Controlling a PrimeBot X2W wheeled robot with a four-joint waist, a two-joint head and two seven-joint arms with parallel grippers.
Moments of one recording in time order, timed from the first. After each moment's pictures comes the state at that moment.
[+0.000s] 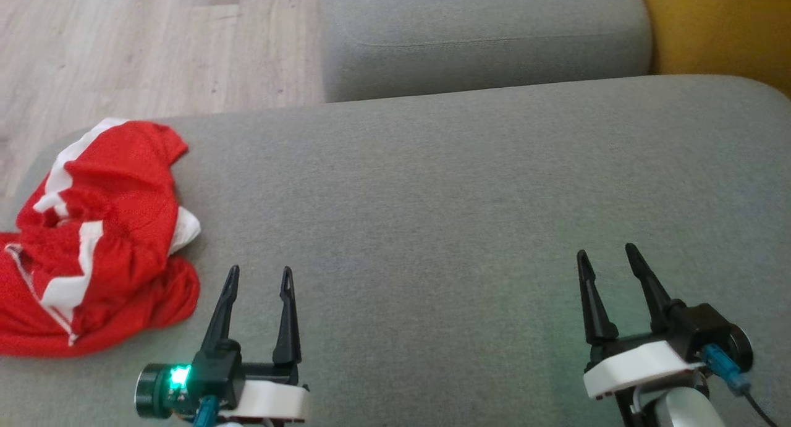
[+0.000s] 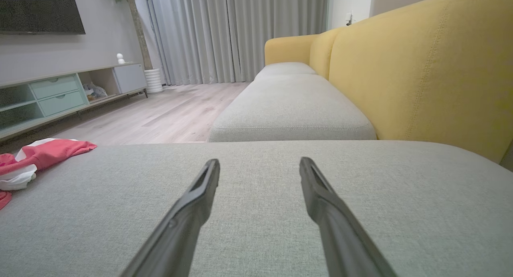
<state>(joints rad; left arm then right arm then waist) 0.01 0.05 -0.25 0.19 -0.10 0.12 -0.25 0.00 -0.04 0.07 0.27 0.07 0.12 -0.25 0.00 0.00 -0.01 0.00</state>
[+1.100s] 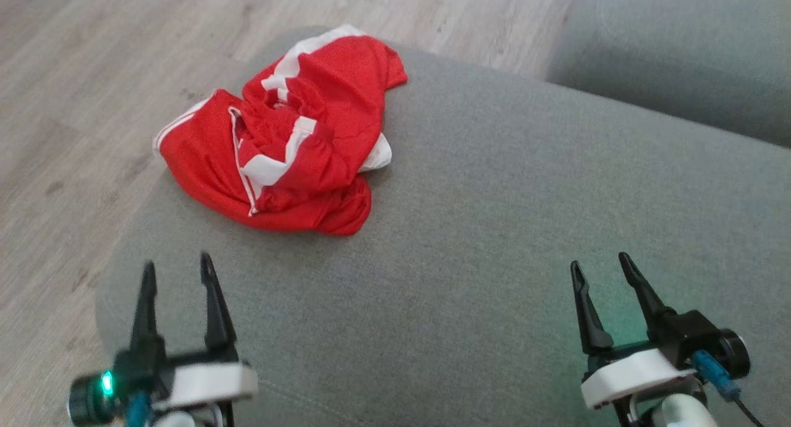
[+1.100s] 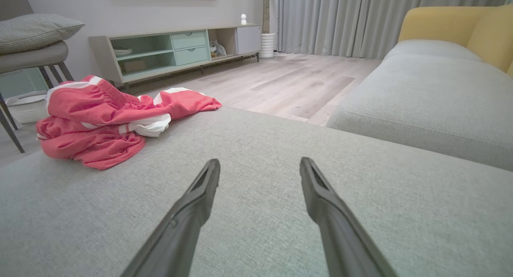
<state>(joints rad) 0.03 0.05 -0.09 0.13 -0.15 0.16 -0.25 0.01 -0.04 0.07 0.28 0.03 0.12 -0.25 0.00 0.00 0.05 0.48</state>
